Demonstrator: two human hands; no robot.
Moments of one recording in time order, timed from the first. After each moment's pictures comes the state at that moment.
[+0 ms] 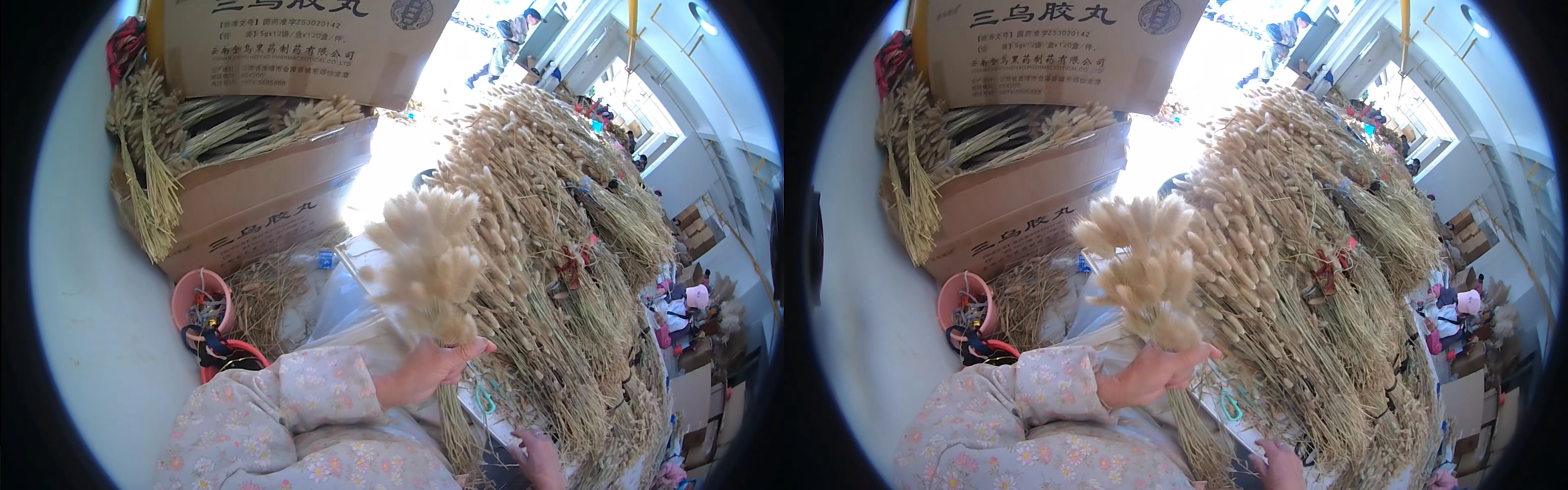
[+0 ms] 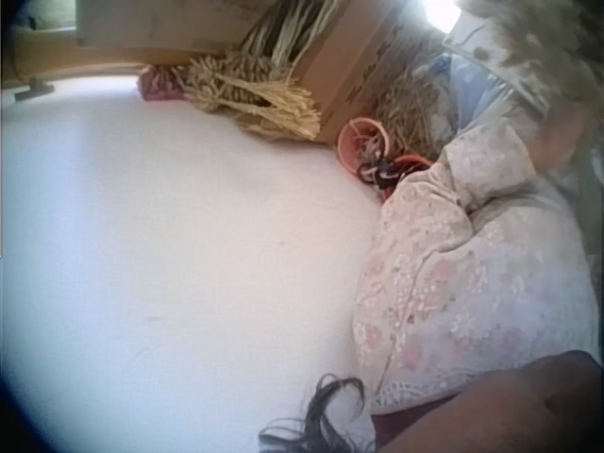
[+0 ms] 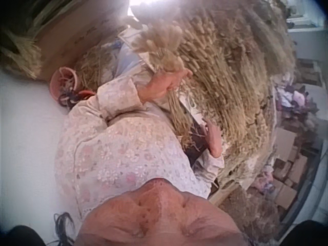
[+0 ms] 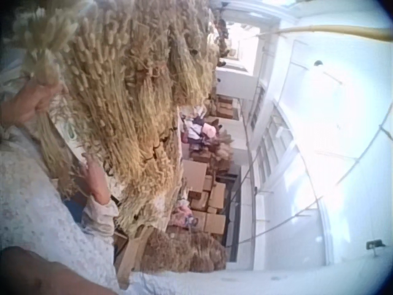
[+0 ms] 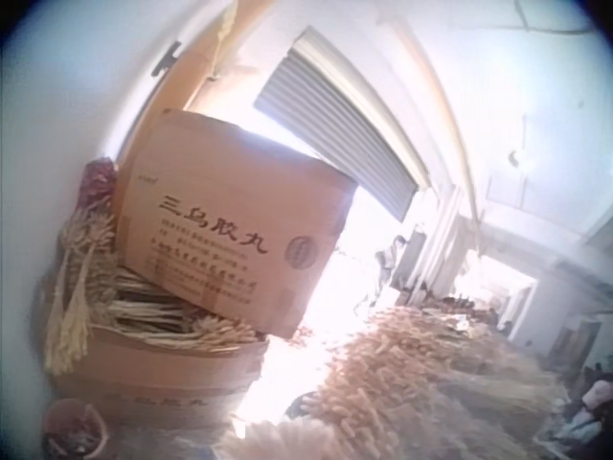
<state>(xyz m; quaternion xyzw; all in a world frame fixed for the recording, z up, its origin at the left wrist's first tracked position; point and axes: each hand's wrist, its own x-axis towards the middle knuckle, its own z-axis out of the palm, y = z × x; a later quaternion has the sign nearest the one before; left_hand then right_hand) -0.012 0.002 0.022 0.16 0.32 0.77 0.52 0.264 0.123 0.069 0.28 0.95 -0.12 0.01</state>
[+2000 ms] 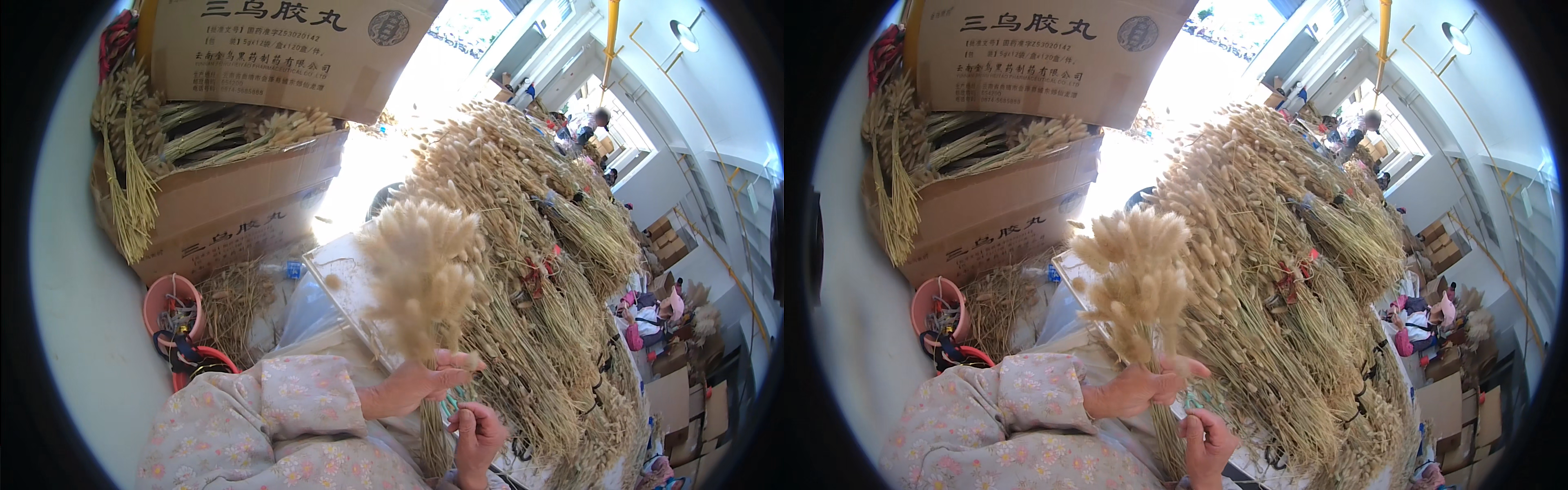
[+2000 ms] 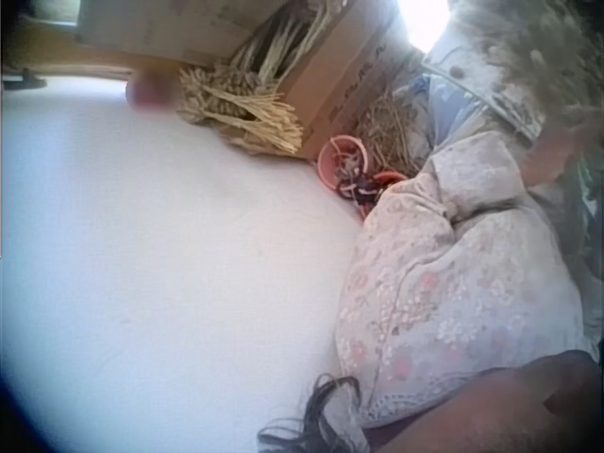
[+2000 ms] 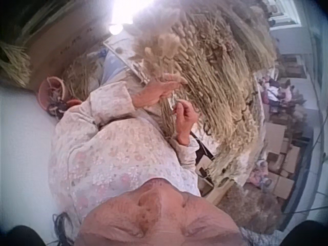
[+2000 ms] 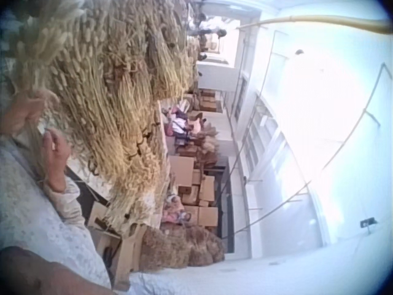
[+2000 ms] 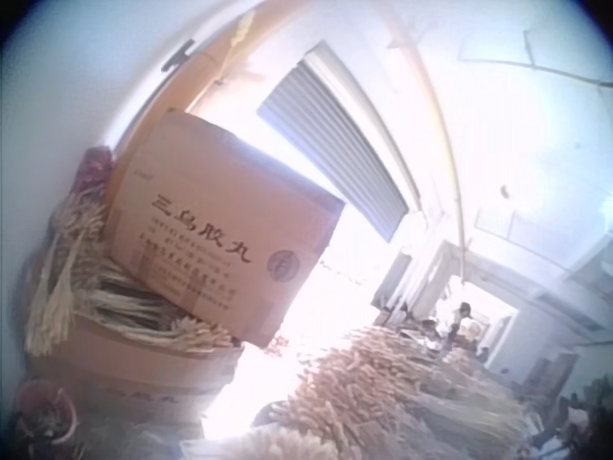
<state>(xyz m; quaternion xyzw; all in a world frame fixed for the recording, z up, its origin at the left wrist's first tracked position) 0.007 0.007 0.038 0.23 0.22 0.76 0.57 0.175 0.072 0.042 0.25 0.78 -0.46 -0.33</state>
